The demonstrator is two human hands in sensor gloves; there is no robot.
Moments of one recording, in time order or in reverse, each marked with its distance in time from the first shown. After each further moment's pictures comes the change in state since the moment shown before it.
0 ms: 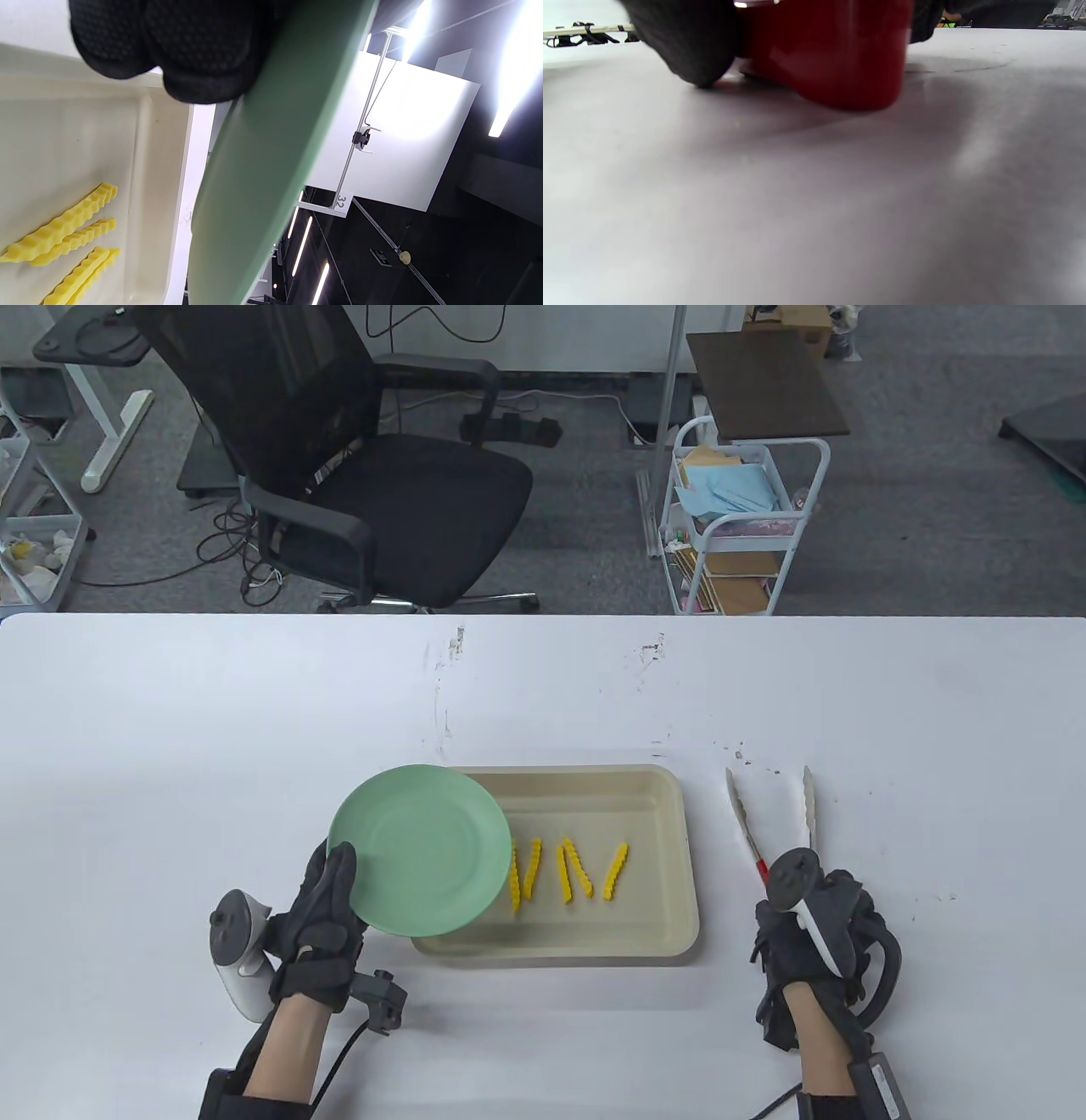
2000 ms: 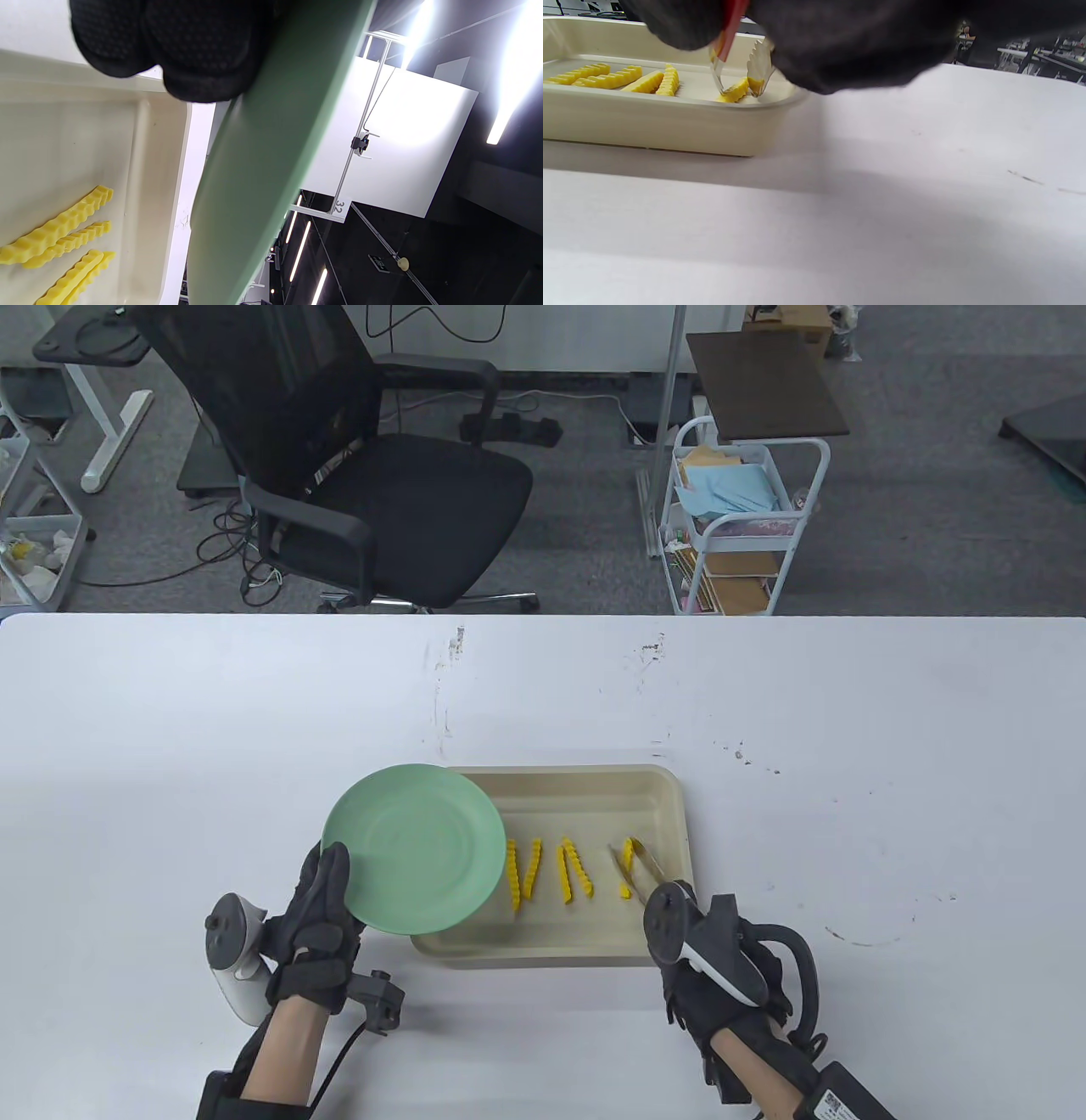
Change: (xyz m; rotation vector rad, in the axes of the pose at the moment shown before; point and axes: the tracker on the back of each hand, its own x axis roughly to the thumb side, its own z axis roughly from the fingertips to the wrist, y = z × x) left_hand -0.001 0.002 0.002 0.016 0.000 0.014; right_hand 0.087 -0.030 0.106 0.045 -0.423 0.271
